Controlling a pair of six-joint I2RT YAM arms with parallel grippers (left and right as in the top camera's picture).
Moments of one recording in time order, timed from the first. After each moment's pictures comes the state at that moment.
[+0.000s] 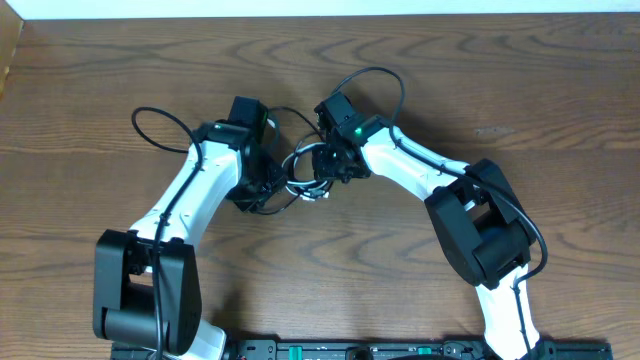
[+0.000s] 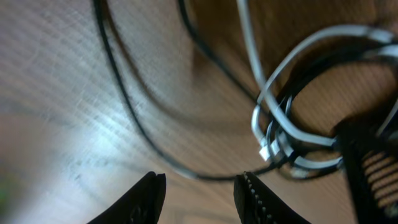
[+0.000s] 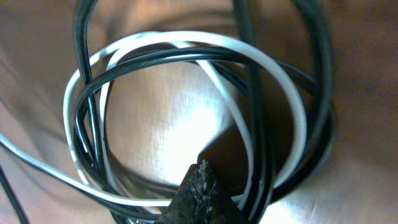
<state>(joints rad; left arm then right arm) -0.21 1.70 1.14 -0.94 0.15 -0.95 0.63 2.19 1.54 -0.59 -0.27 0.54</state>
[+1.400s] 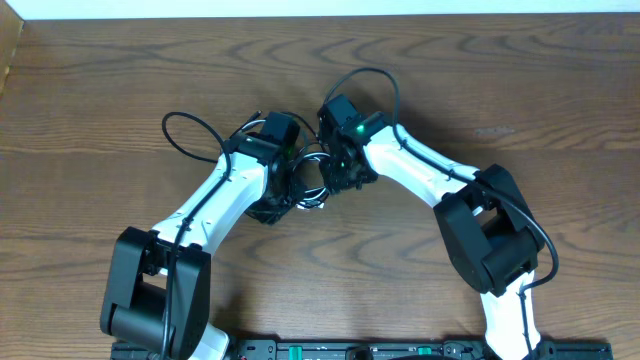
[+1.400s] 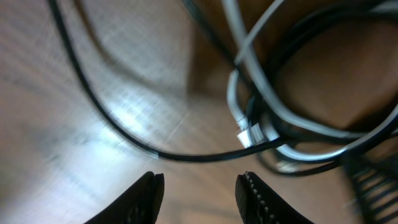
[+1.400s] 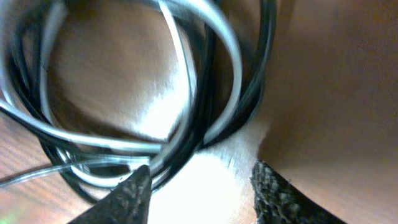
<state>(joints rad) -0.35 1.70 1.10 -0.92 0.09 -1.06 0.64 2.14 1.54 -0.79 -0.19 0.27</state>
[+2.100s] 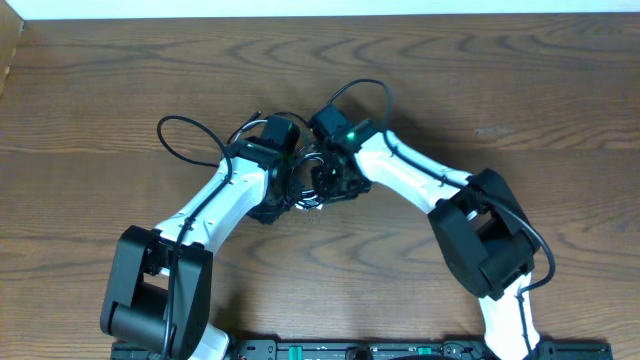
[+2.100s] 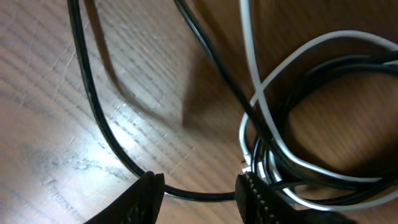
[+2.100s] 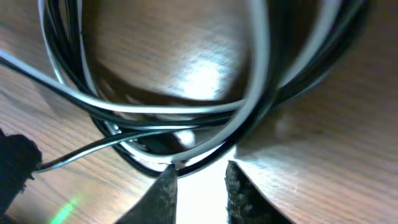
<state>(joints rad) -0.35 1.70 1.05 -0.85 0.00 -1.14 0.67 2.13 1.54 -0.82 -0.30 0.47</state>
